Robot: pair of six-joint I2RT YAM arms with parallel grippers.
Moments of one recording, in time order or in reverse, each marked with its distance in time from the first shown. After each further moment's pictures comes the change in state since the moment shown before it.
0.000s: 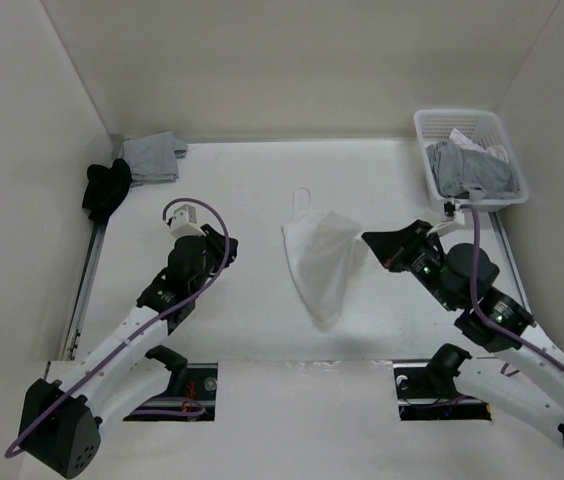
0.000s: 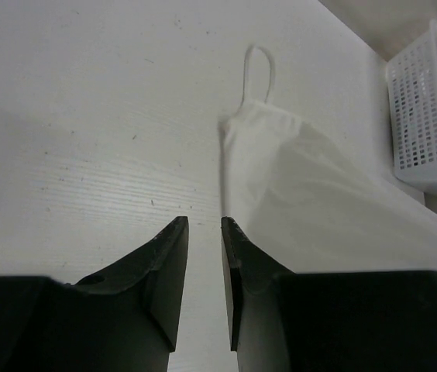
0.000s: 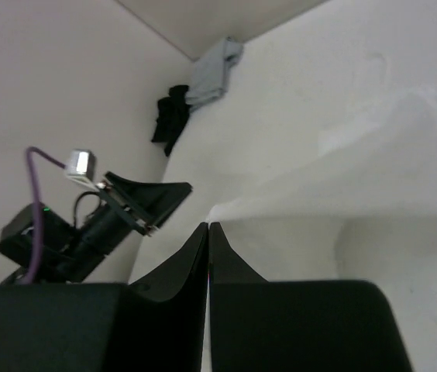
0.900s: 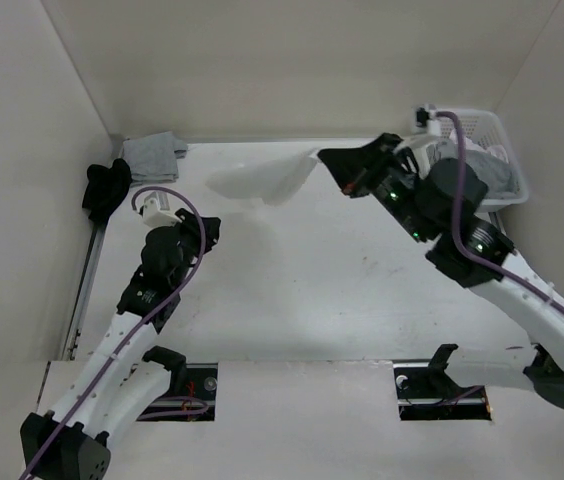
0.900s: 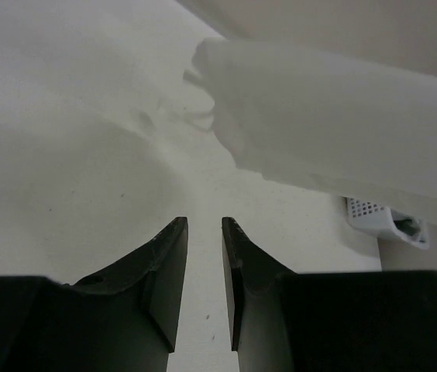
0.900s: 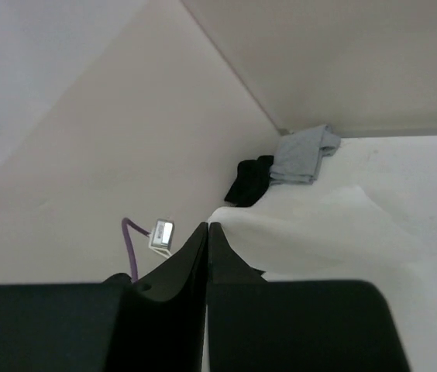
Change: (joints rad) left arm 0.129 -0.085 0.110 -0.059 0.053 0.008; right arm 0.137 0.596 0.806 0.024 0.042 -0.209
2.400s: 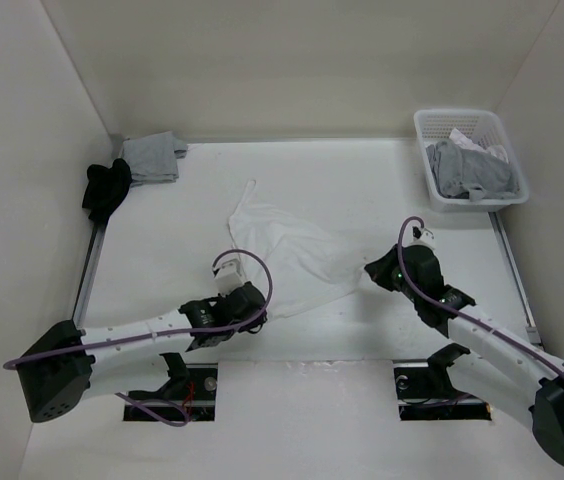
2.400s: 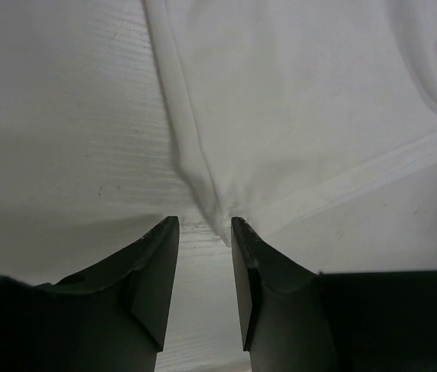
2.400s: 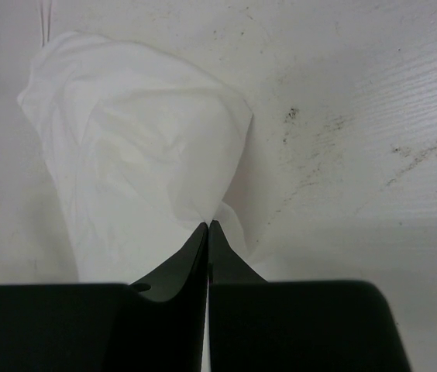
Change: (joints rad) left arm -0.668 0.264 -0.189 -0.243 -0.245 -0.402; right arm -0.400 -0.317 -1.161 0.169 -0.126 0.240
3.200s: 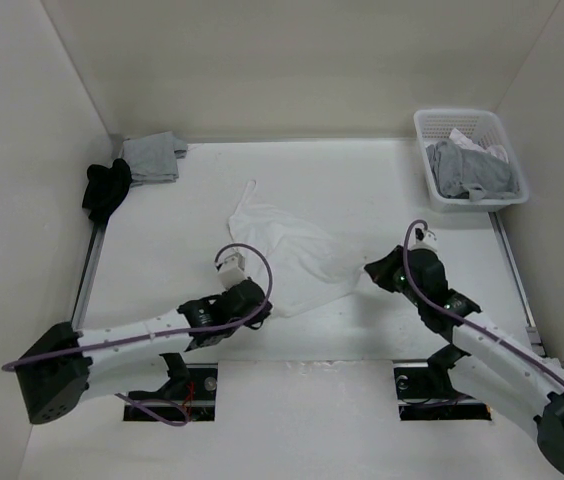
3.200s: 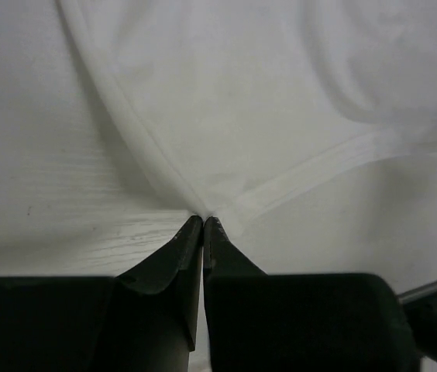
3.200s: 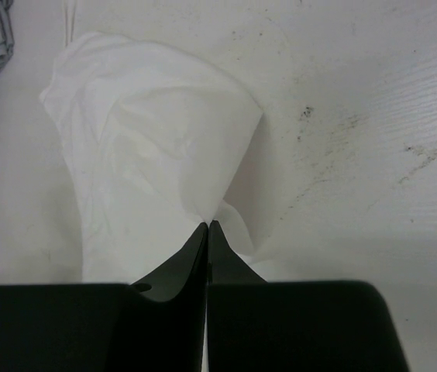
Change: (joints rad) left arm -0.008 0.036 0.003 0.130 0.021 -0.017; right arm 0.014 -0.064 -0.016 -0.004 -0.007 0.003
